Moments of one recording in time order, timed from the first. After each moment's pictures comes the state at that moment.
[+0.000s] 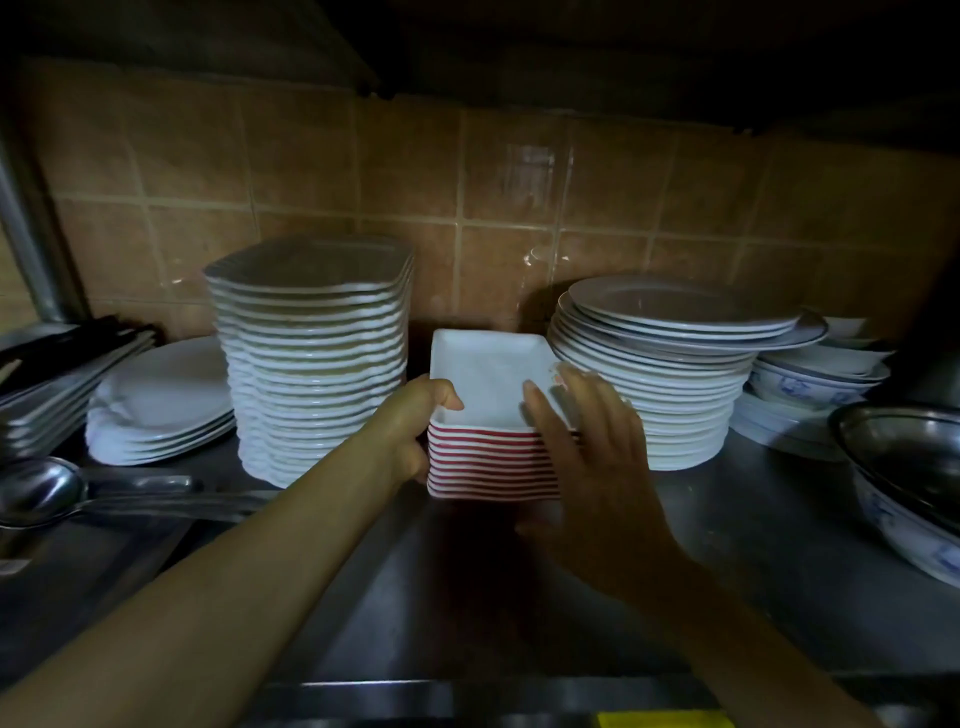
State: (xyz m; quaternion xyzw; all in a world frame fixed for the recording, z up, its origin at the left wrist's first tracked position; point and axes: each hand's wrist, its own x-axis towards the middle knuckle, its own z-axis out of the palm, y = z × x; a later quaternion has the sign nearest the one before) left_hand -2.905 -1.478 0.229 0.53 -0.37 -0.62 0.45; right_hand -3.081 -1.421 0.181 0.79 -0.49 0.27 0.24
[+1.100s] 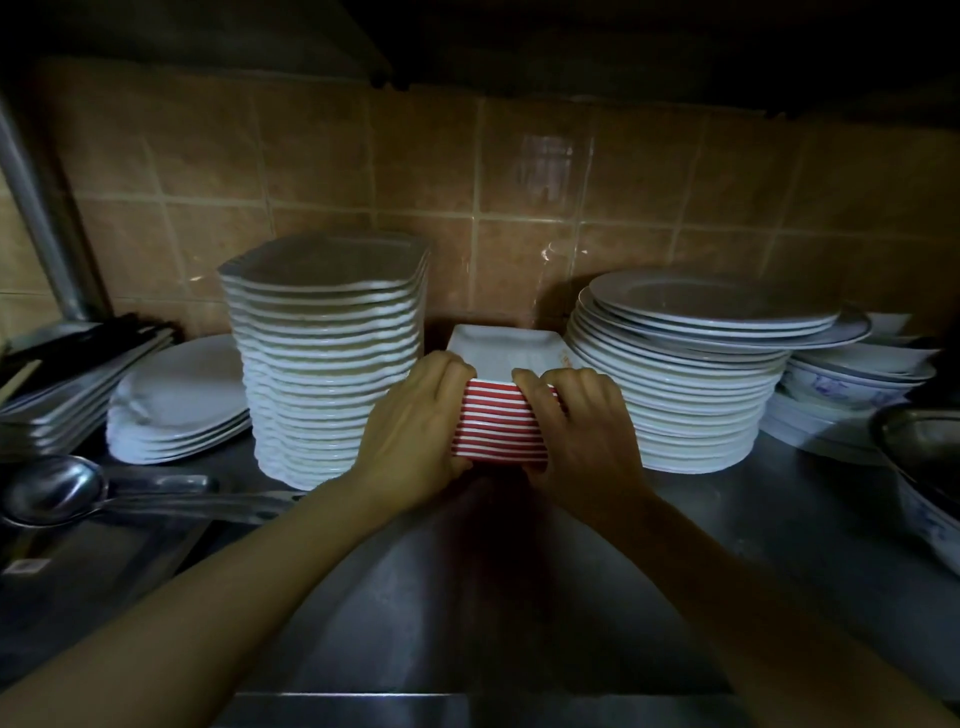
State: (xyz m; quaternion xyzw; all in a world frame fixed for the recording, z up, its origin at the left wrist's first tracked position) left_hand -2.878 -1.480 0.198 0.45 -0.81 0.16 0.34; right_hand -3.066 -1.483 0.184 0.77 -0.44 0.32 0.32
